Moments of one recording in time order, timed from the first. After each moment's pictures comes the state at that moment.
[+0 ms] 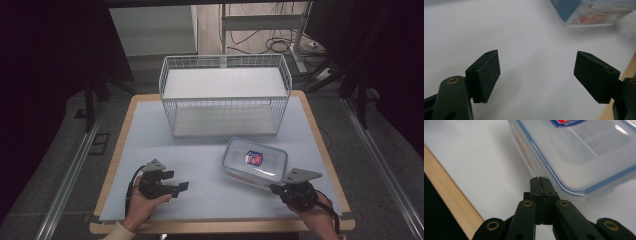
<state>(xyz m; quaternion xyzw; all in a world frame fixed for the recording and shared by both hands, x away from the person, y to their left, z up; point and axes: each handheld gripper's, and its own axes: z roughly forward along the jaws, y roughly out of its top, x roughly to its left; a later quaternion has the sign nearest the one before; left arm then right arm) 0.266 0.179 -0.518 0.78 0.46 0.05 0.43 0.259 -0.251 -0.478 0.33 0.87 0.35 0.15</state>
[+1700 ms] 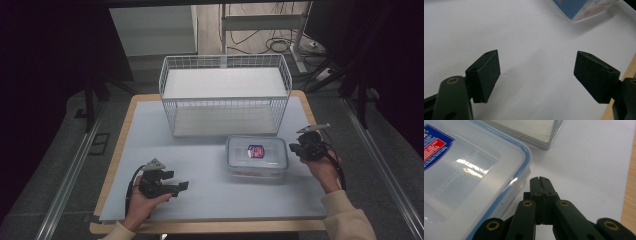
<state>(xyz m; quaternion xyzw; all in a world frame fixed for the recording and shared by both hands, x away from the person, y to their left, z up) 0.268 0.181 -0.520 0.77 0.46 0.05 0.43 0.390 -0.291 -0.463 0.45 0.83 0.28 0.20</state>
